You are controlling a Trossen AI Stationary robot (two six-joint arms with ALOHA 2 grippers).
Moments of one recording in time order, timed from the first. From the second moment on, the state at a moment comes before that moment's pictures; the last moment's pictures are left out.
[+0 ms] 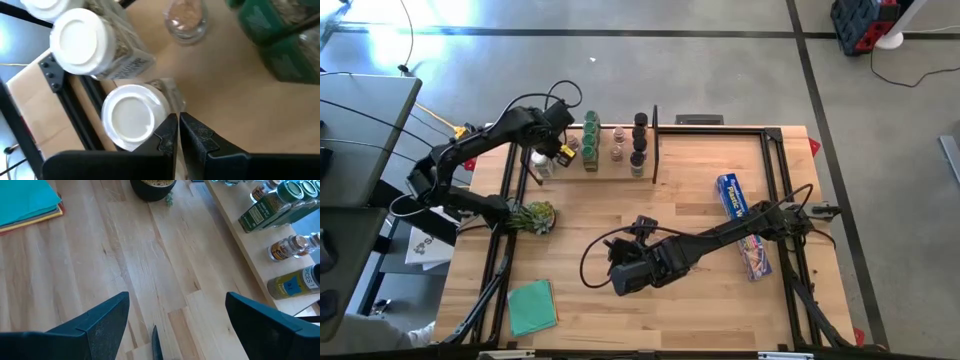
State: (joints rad) left arm 0.73 1.34 1.12 -1.14 -0.31 -0.26; right arm 0.39 2.27 2.28 -1.11 0.65 0.47
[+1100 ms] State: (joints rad) left arm 0.78 1.32 1.15 -1.00 -0.29 -0.22; right arm 0.39 2.27 2.28 -1.11 0.64 0.47
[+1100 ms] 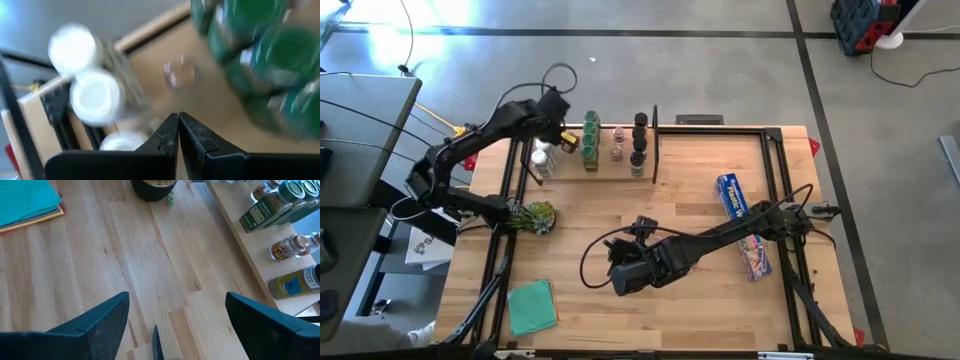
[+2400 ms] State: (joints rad) left arm 1.17 1.97 1.87 -1.24 -0.19 -0.14; right arm 0.25 2.31 2.28 -1.15 0.59 0.27
